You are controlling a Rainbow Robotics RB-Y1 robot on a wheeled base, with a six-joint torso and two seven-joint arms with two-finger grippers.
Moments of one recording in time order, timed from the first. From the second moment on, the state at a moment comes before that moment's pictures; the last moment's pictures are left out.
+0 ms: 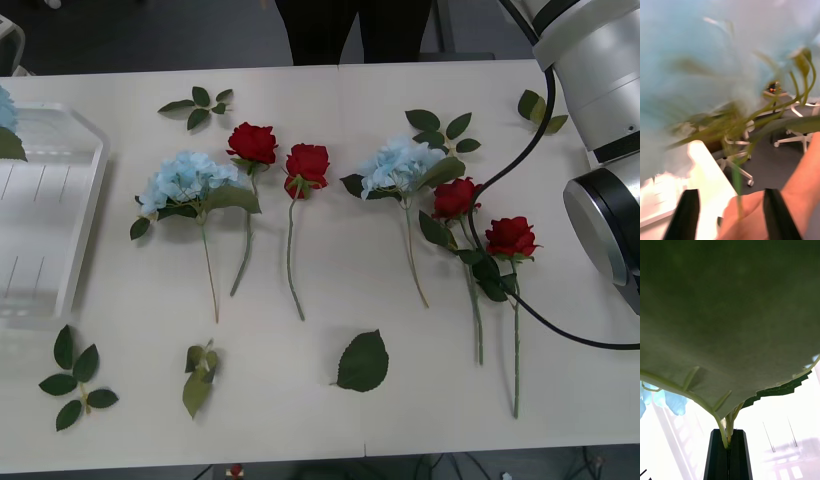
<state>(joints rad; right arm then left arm) -1.30 -0.36 0.22 -1.00 -1.68 0.81 2.63 -0.76 1.16 -0.10 -0.96 1.15 1.30 -2.22</state>
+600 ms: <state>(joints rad) -1.30 -0.42 0.19 -0.97 -1.70 1.22 2.37 -0.76 1.16 -0.10 -0.96 1.15 1.30 -2.22</state>
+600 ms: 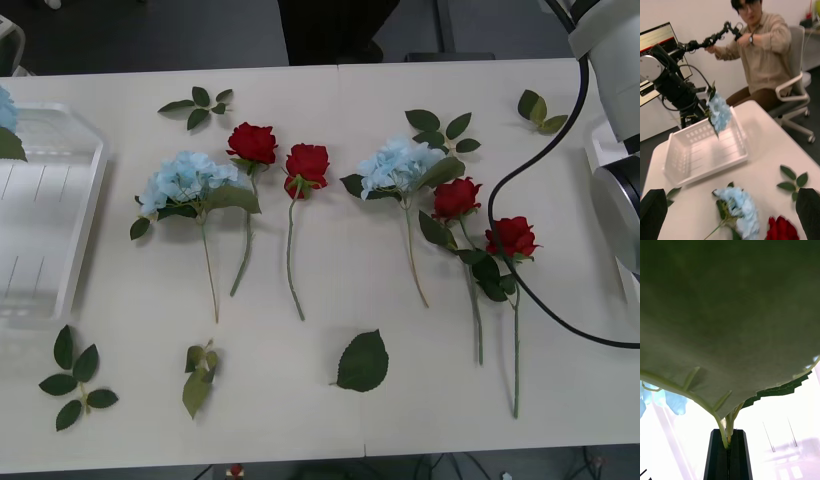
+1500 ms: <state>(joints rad) -0.82 -0.85 0.50 -1.60 -1.22 1.49 1.63 -0.76 1.16 -0.10 -0.96 1.14 1.30 -2.22</state>
